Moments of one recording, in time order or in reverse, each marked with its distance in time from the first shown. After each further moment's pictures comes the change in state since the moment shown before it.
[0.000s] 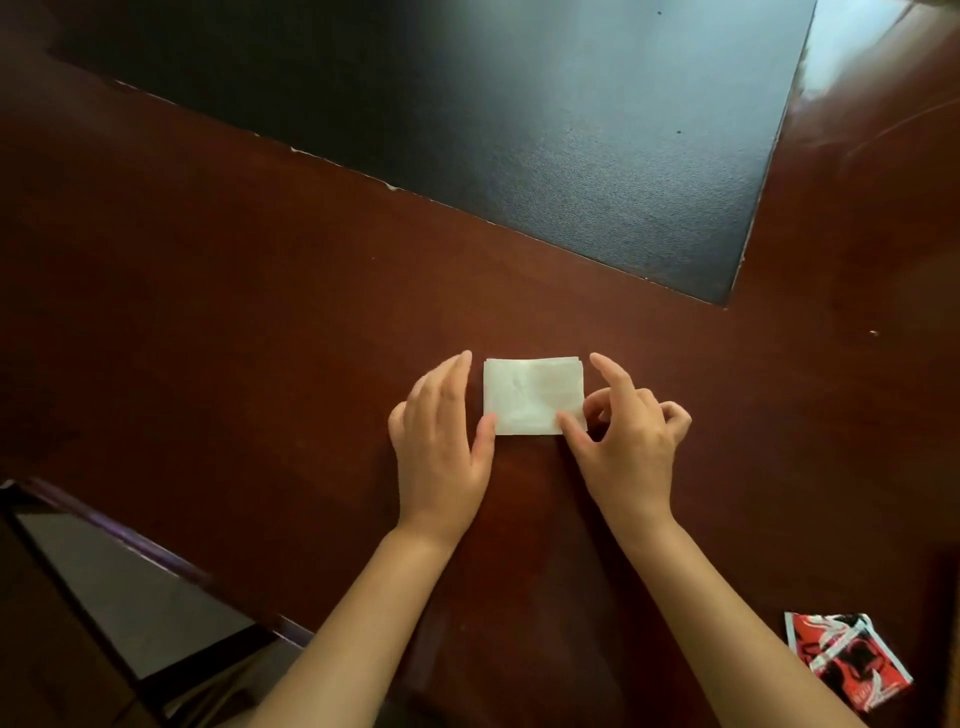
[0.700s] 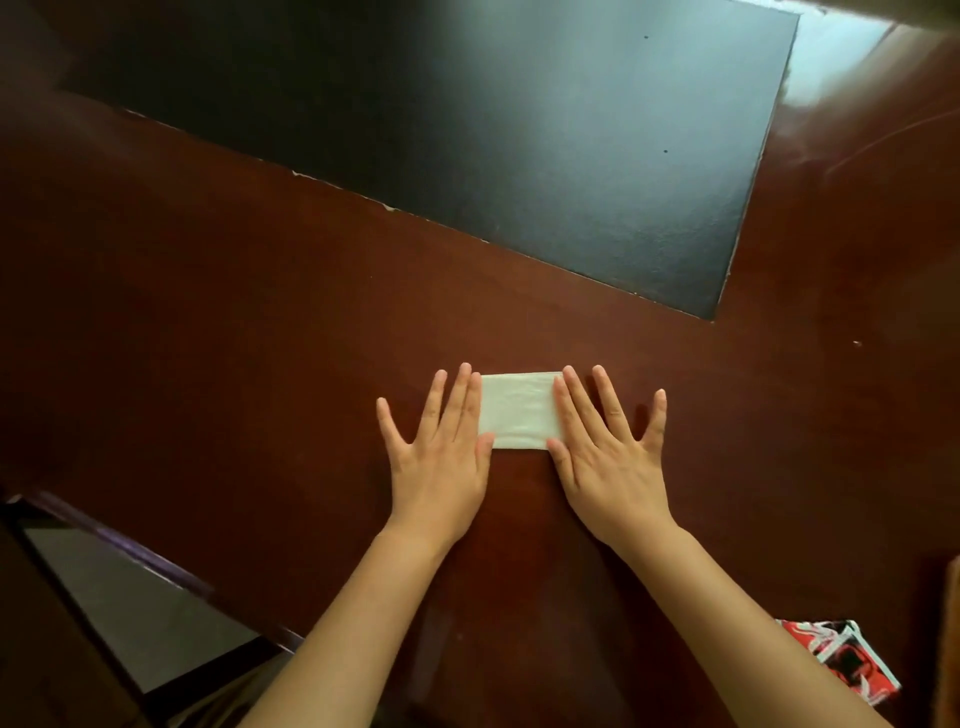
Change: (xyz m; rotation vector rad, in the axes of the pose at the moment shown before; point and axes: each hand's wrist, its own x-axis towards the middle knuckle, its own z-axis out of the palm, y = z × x) left_hand 0.003 -0.011 0.009 0.450 -0.380 0.023; right_hand -0.006 0.022 0.005 -0.447 -0.375 -0.213
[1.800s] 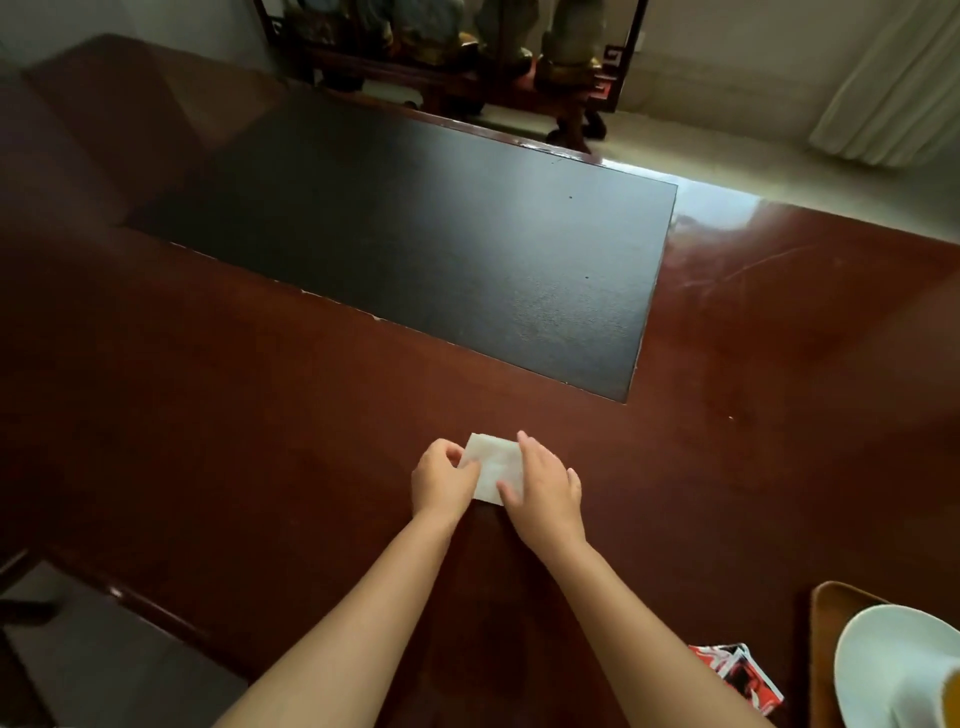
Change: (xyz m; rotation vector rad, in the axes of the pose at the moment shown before) left_hand 0.035 0.049 -0.061 -0.877 -0.054 -0.518; right_hand 0.017 -0.014 -0.038 0.479 -0.038 0.236
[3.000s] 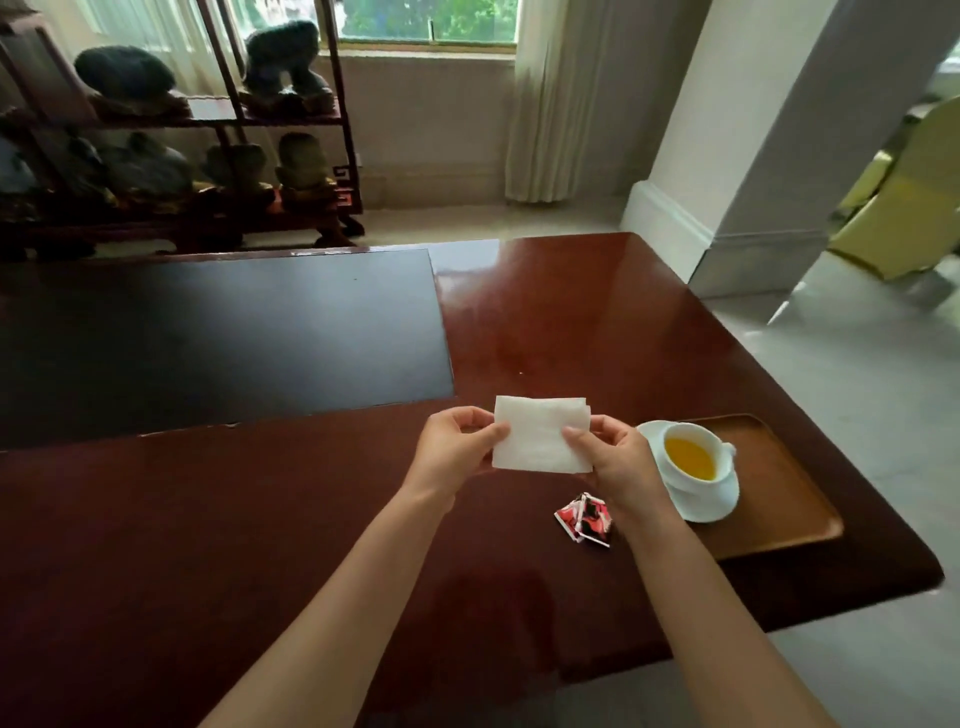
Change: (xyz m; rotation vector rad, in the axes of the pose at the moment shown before) left_hand -0.162 0.097 -0.043 -0.292 -0.738 0.446; right_hand -0.203 0.000 -0.151 1.152 0.693 0.326
